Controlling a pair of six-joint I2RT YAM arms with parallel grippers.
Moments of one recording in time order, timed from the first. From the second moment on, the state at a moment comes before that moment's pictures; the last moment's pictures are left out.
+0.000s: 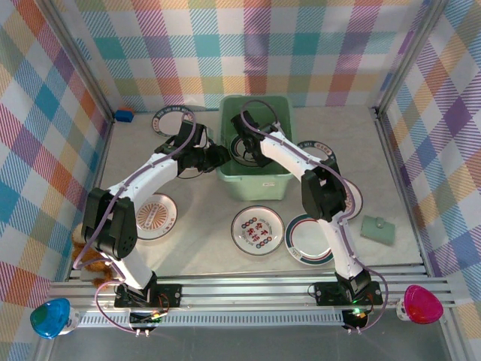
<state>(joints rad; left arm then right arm) -0.39 1.69 1.31 -0.44 0.37 -0.74 0.62 2.31 2.07 -0.80 0.46 1.51</state>
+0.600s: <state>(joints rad) -0.40 1.67 1.30 -0.45 0.33 -0.74 0.60 2.30 2.11 -0.86 0.35 1.48</state>
